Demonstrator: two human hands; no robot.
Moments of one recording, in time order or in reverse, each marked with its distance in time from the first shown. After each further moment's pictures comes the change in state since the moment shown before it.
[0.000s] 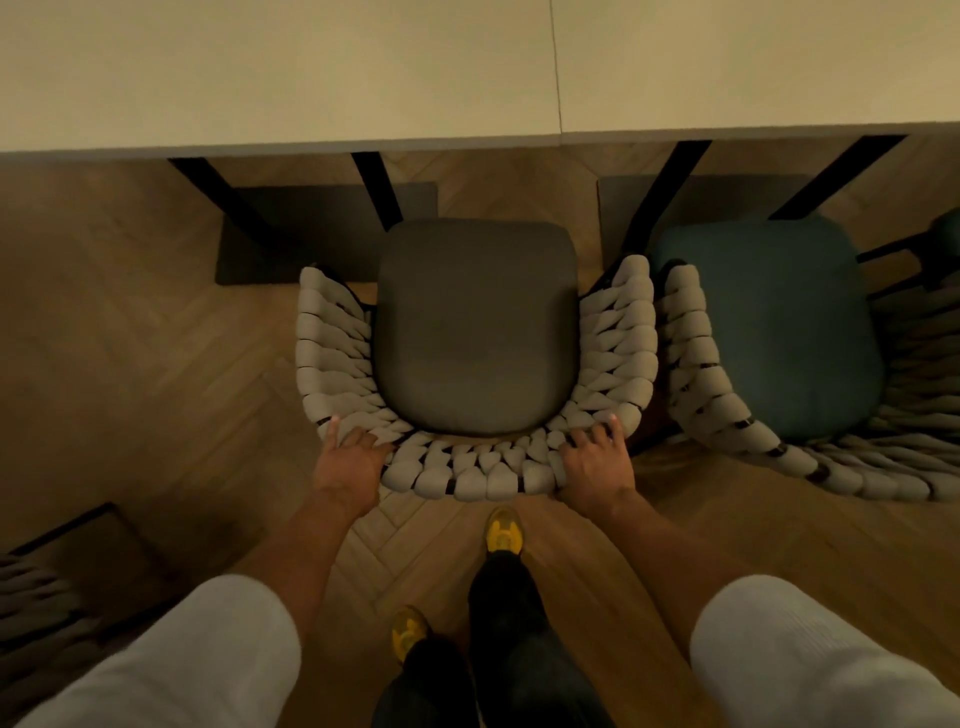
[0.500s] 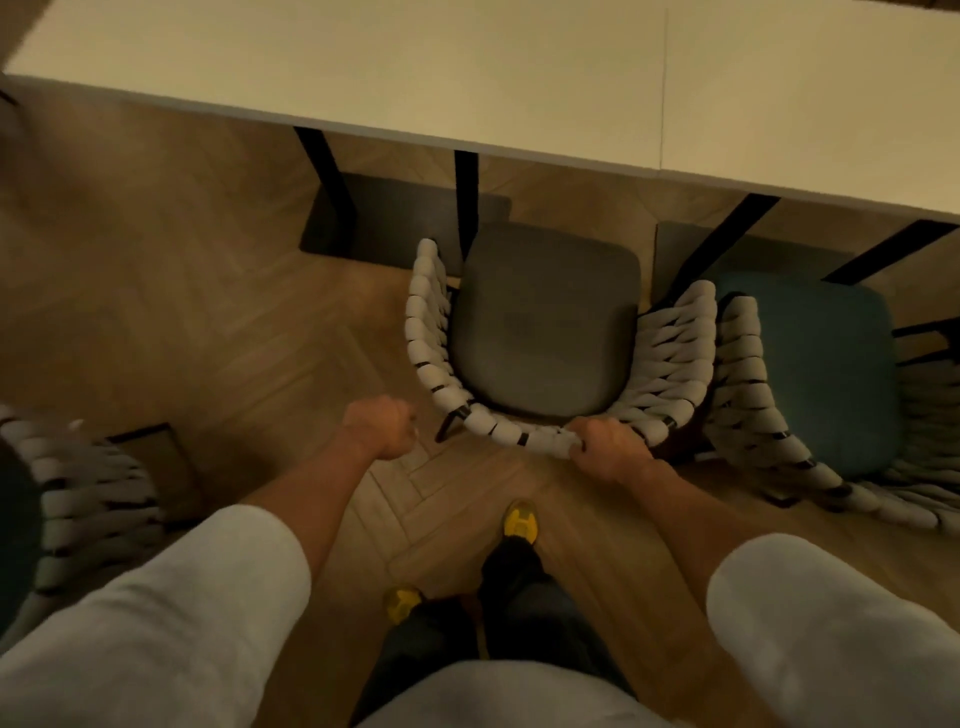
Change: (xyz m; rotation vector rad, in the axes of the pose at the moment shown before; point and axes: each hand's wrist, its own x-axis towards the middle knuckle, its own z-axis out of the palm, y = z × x) left_hand -0.114 -0.076 0.000 -0.337 -0.027 -0.077; right_hand -0.059 -0.082 -0.074 0.367 -0.052 -0.031
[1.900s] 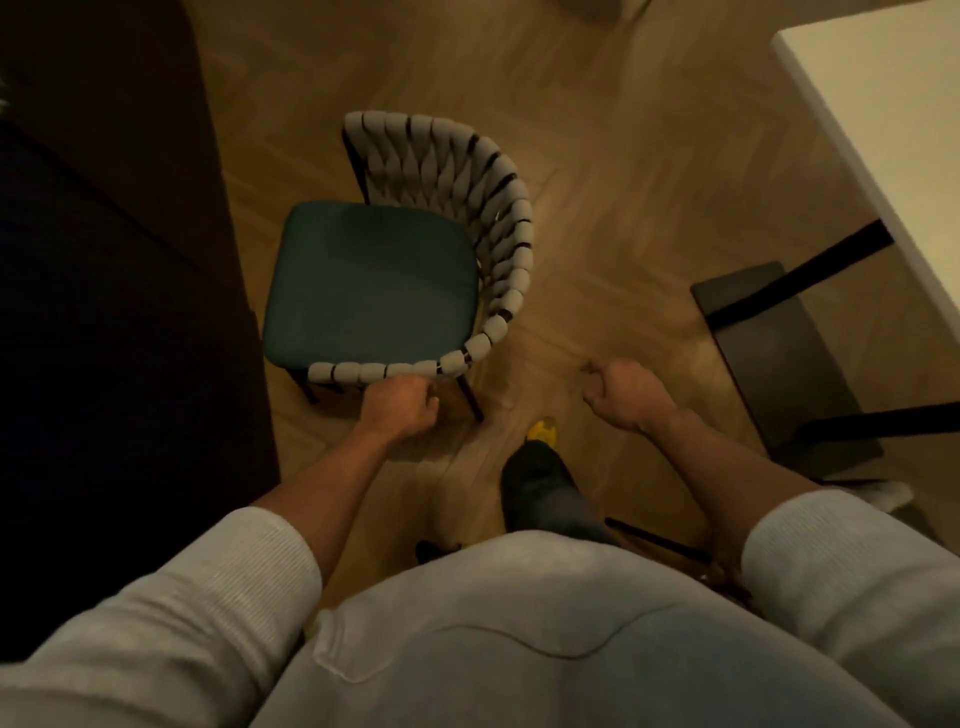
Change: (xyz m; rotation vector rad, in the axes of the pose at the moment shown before) left_hand -0.274 -0.370 0.274 -0.853 0.340 -0.929; right_hand 0.042 -0.630 0.070 -0.643 -0.091 -0.884
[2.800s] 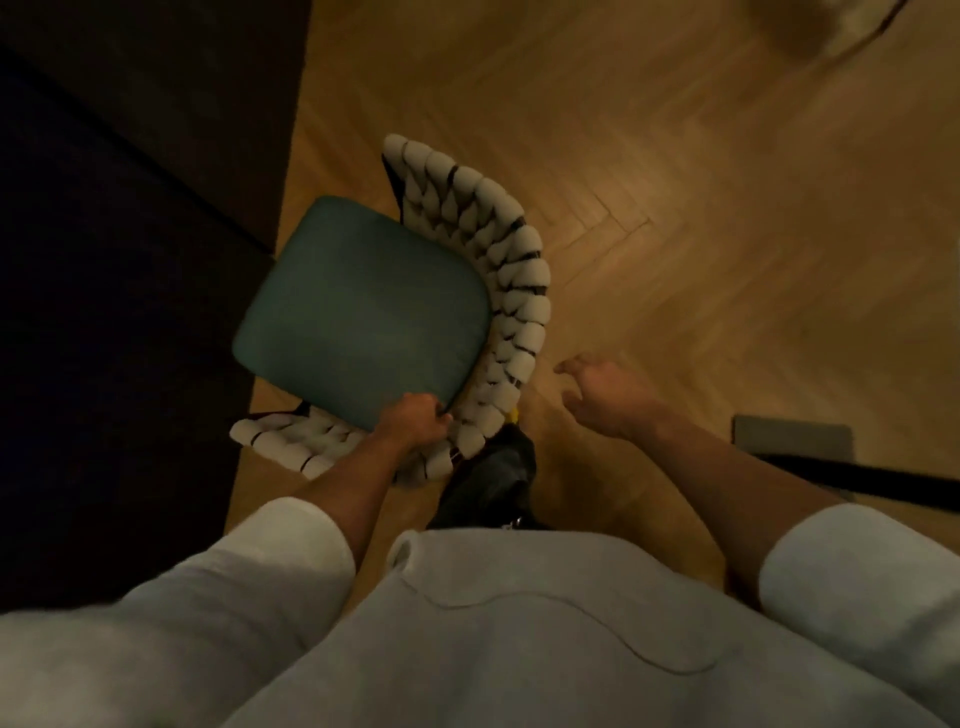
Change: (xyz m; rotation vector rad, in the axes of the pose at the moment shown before) left_hand 0.234 0.073 -0.053 -0.455 -0.312 -0.464; right_hand 0.312 0.009 -0.183 -0.327 -0.273 -0.485
